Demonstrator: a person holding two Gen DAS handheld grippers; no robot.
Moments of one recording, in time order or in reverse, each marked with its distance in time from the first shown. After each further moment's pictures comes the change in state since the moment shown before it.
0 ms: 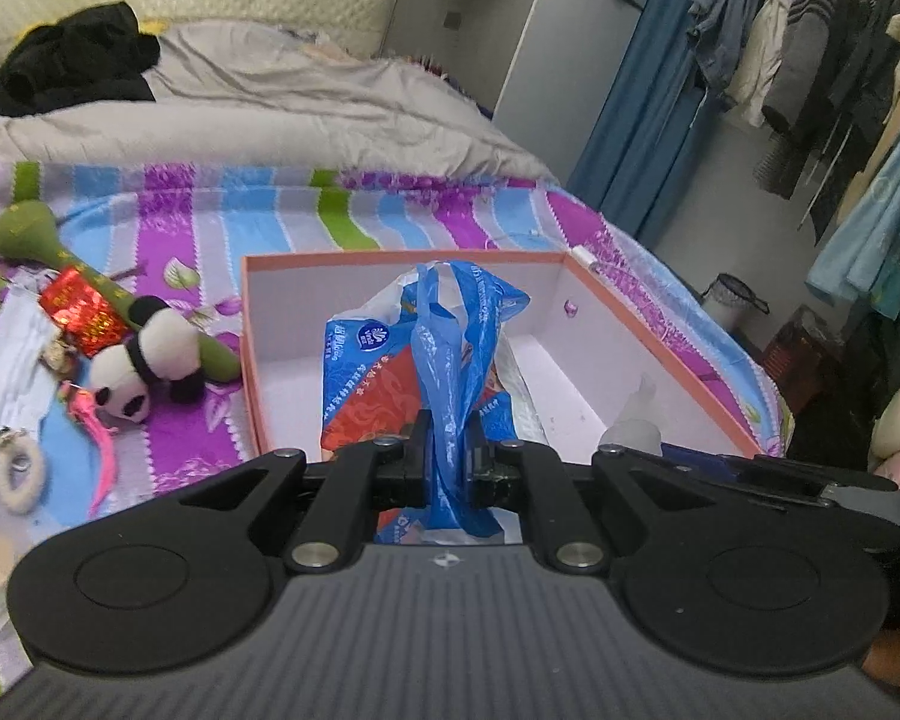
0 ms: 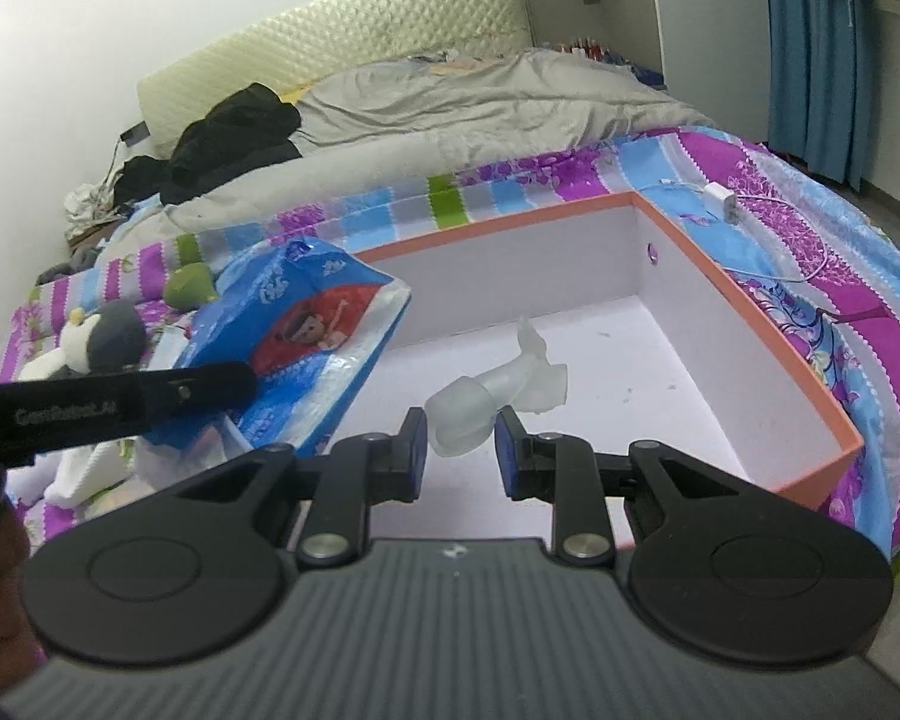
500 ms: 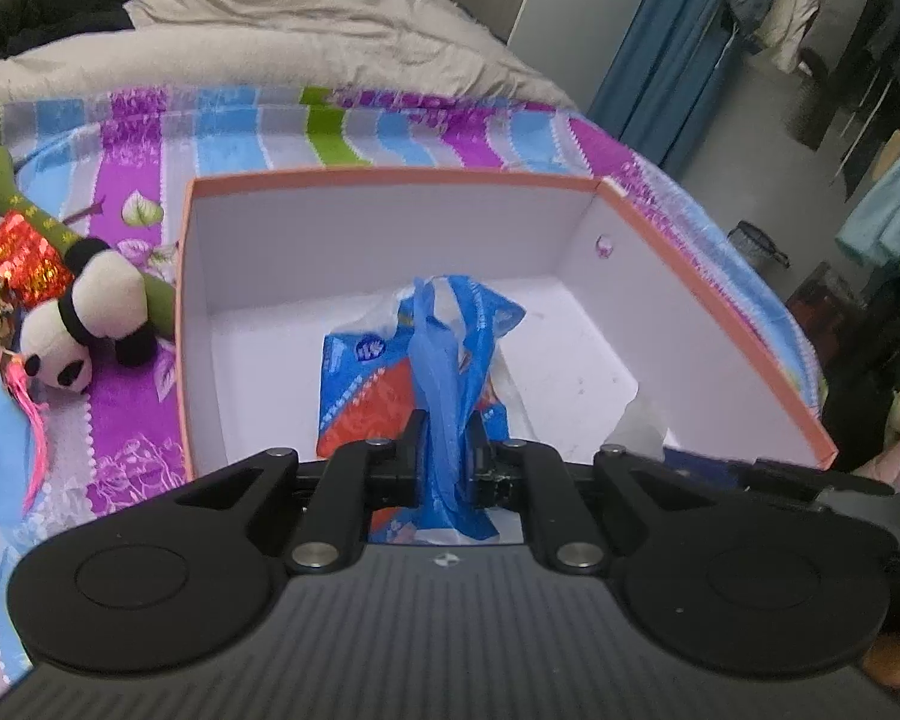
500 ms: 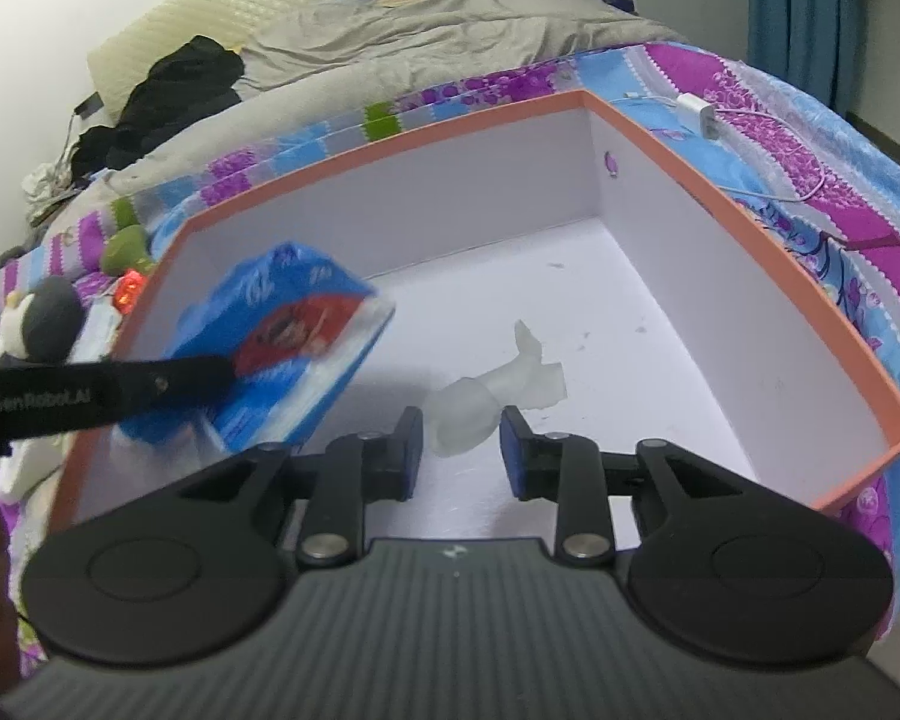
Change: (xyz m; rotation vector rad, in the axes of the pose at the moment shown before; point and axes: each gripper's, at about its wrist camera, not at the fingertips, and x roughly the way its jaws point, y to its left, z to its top) left arm 0.090 0.001 -0.001 -0.014 0.140 0.017; right arm 0.060 -0.044 -0.011 0.057 0.117 -0.038
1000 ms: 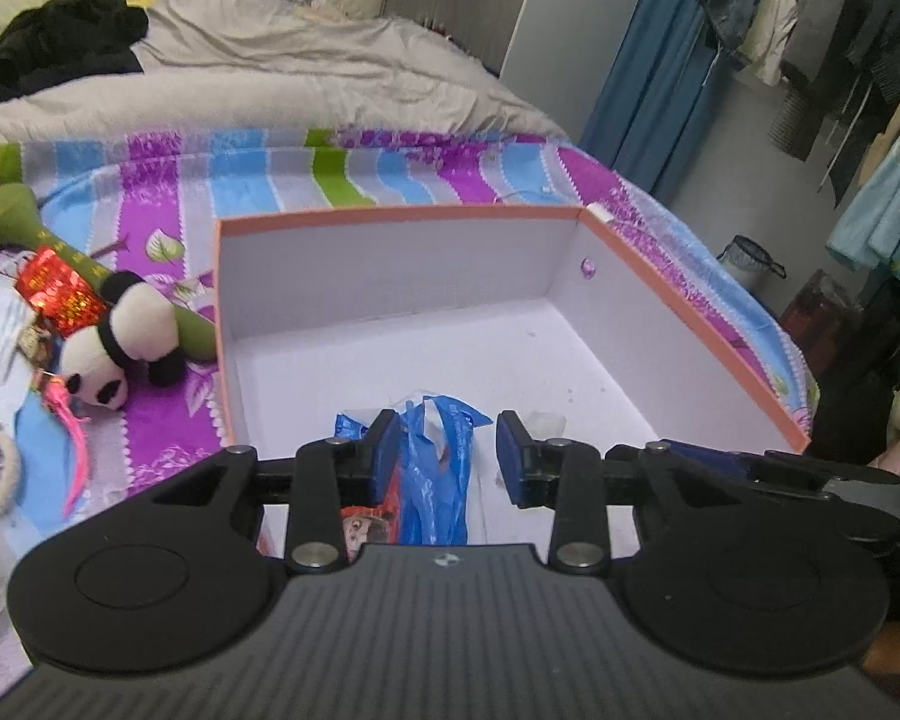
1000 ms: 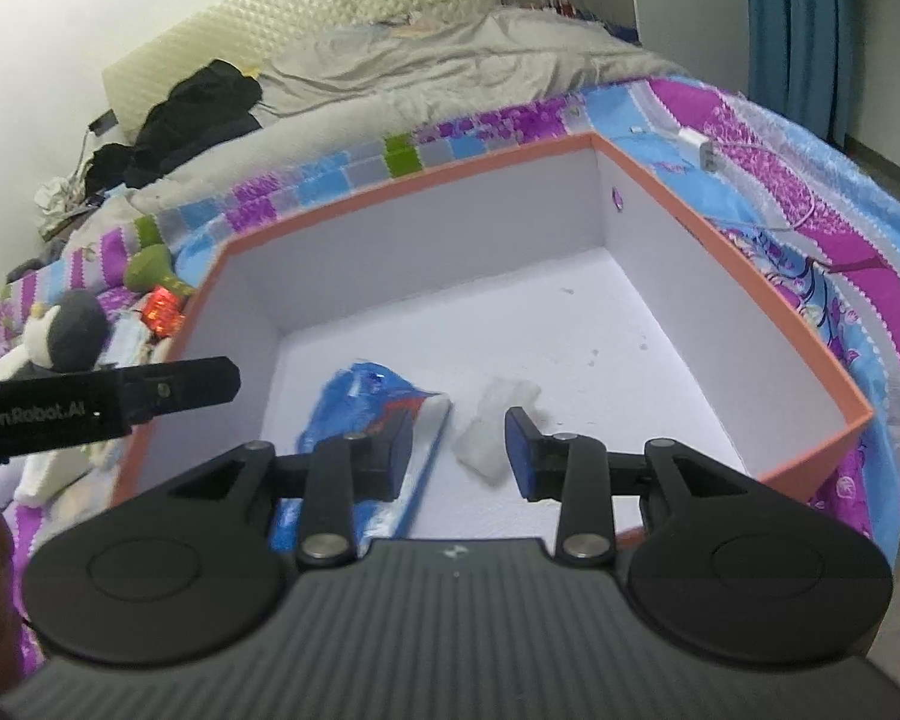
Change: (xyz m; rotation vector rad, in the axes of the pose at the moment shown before) left arm -0.054 -0.007 -0.010 0.040 -0.082 0.012; right arm -0.041 0.017 -0.004 -0.006 -0.061 0.022
